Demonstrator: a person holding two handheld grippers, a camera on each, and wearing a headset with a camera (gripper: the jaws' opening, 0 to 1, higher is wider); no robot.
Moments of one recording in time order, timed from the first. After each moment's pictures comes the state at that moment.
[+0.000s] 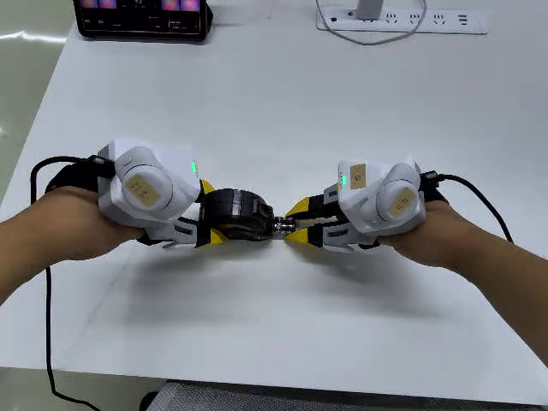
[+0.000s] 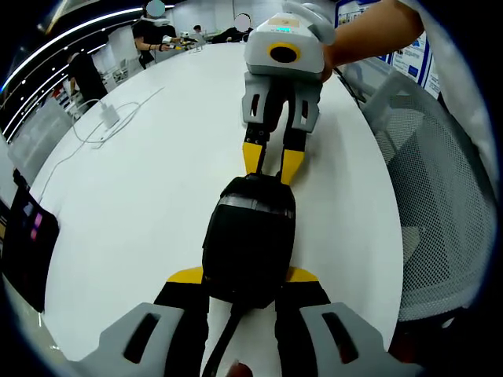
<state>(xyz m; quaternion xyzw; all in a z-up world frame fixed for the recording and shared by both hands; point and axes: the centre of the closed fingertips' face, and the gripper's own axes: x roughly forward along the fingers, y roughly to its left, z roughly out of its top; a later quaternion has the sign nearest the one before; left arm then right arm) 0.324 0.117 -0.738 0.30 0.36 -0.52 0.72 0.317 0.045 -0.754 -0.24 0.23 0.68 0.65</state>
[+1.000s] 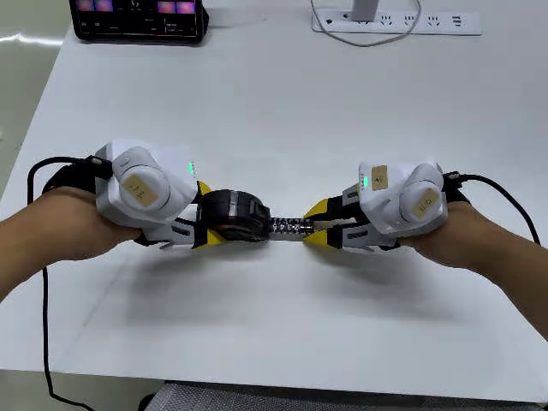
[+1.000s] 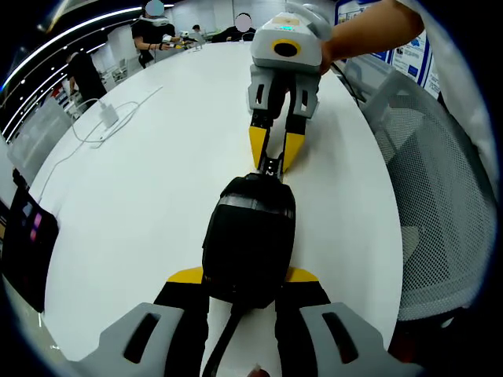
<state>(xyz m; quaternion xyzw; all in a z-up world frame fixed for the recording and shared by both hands) 0.324 0.117 -0.738 0.30 0.36 -0.52 0.71 0.318 0.016 -0.754 -0.25 0.24 0.67 0.65</state>
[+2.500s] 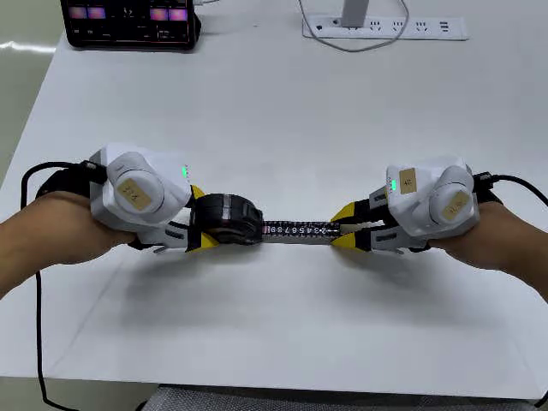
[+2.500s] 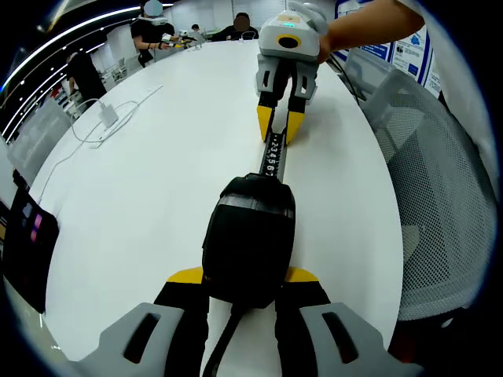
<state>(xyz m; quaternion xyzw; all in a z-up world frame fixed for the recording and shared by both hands) 0.324 0.117 -0.738 0.31 0.36 -0.52 0.71 0.315 -0.032 -0.750 -0.28 0.26 0.66 0.65</state>
